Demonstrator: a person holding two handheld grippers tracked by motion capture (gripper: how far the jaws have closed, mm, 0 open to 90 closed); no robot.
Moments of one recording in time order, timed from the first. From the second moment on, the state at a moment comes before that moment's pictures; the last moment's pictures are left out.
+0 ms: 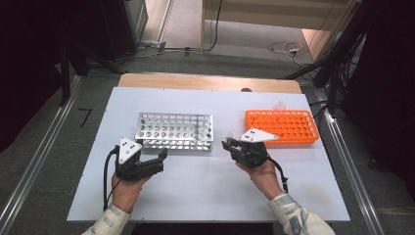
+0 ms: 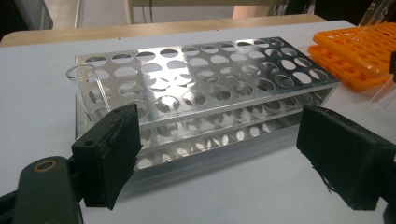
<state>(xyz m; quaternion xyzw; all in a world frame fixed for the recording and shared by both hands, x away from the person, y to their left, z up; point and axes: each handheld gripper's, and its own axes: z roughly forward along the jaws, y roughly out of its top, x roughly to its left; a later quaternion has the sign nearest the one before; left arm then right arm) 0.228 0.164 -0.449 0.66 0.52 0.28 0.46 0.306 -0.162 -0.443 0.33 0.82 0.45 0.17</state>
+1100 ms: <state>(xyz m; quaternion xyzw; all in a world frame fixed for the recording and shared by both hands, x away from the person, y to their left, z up) 0.229 0.115 -0.435 0.70 0.44 0.23 0.51 0.291 -0.091 -0.457 0.26 0.85 0.44 0.13</state>
